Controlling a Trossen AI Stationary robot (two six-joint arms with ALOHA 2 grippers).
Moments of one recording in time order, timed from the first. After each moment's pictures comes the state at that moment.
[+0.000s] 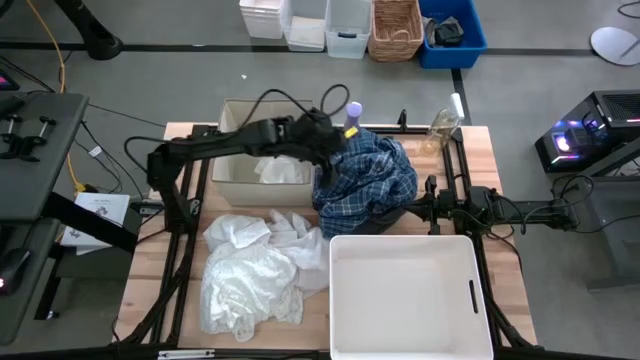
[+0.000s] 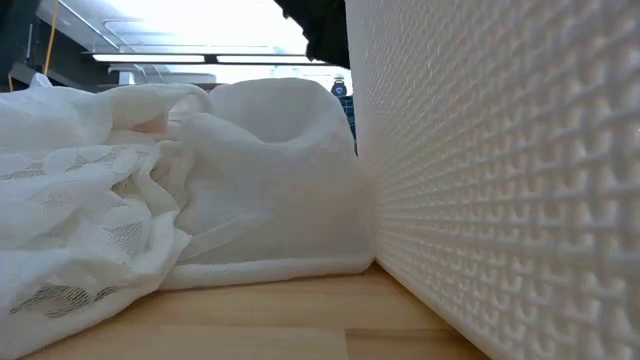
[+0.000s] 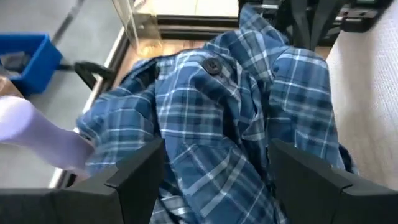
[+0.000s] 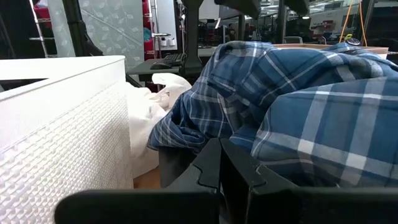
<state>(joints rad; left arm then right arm) 0.22 1.83 1.78 -0.65 0.01 0.11 0.02 0.03 0.01 0.02 0.06 0.03</state>
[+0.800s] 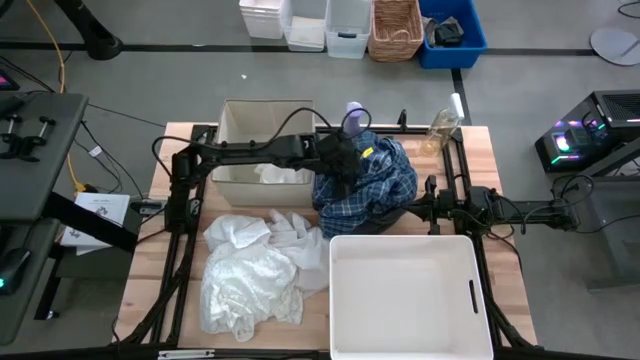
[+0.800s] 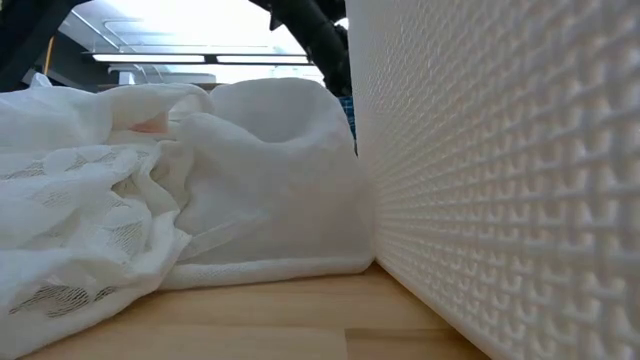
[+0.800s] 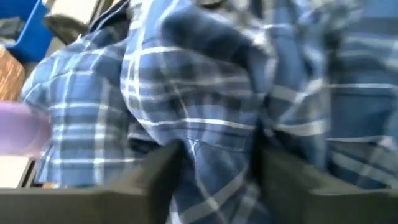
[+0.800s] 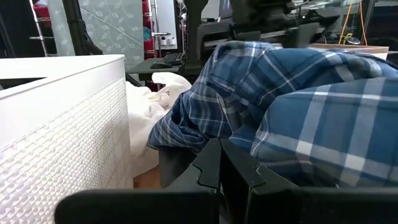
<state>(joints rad) 0.20 2.00 1.78 -0.61 -0.06 0.13 0.02 0.03 0.01 0.02 0.06 0.03</state>
